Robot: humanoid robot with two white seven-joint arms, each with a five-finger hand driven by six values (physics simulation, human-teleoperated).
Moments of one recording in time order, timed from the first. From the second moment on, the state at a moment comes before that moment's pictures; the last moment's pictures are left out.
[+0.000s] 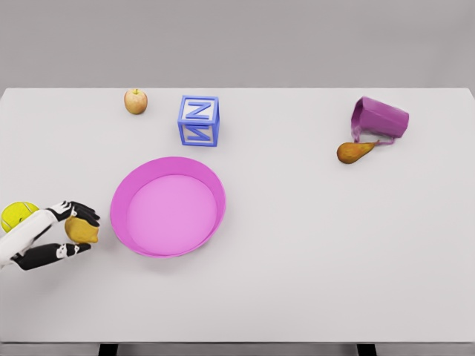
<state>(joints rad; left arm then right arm) 0.31 0.76 0.02 -1.64 0.04 -0.61 -0.30 0.05 0.00 -0.30 0.08 0.25 -0.01 0.09</state>
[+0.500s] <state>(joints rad) 0.26 0.77 0.04 -1.67 0.04 -0.61 -0.30 0.05 0.00 -0.30 0.08 0.25 -0.01 0.09</state>
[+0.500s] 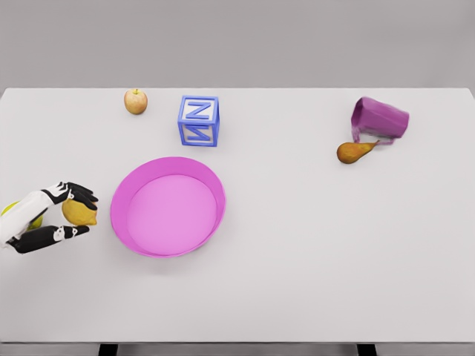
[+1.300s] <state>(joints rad) 0.08 0.68 -0.09 -1.70 0.03 -0.61 -0.31 0.05 0.00 -0.30 0.08 0.25 -0.01 0.09</state>
